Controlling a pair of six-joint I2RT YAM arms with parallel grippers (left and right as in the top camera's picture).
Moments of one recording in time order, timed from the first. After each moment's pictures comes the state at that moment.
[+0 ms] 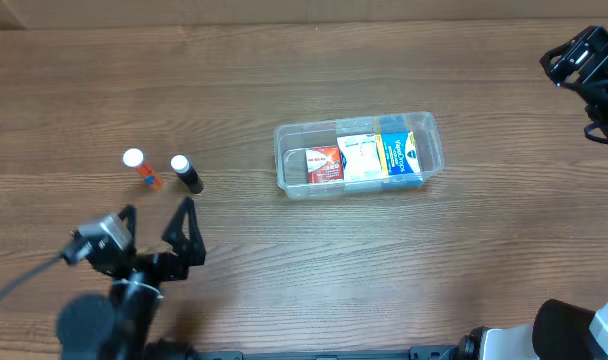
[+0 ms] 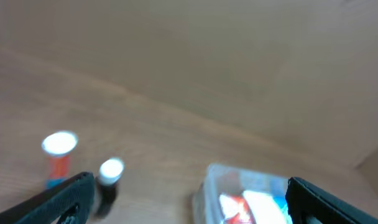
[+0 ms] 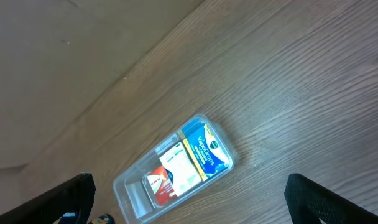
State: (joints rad) left arm 0.01 0.31 0.69 -0.56 0.10 -0.43; right arm -0.30 1.62 2.29 -1.58 -0.30 0.44
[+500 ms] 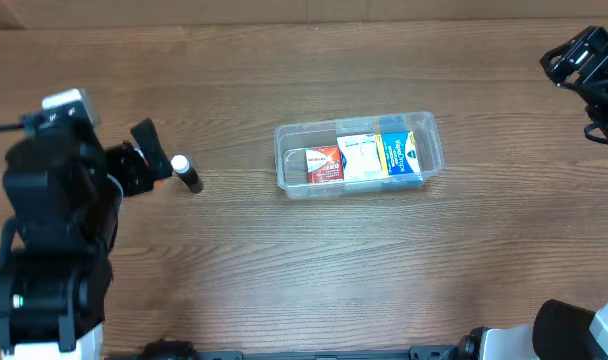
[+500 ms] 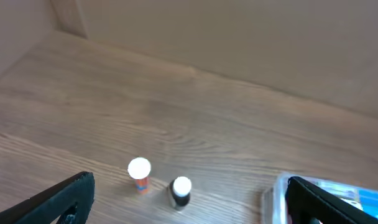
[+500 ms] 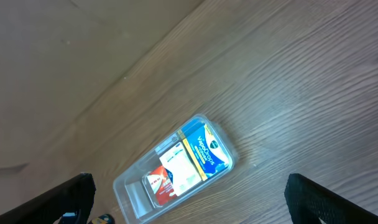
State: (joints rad) left arm 0.01 1.01 1.39 -0.92 -0.13 -0.26; right arm -0.30 1.62 2.29 -1.58 -0.30 0.44
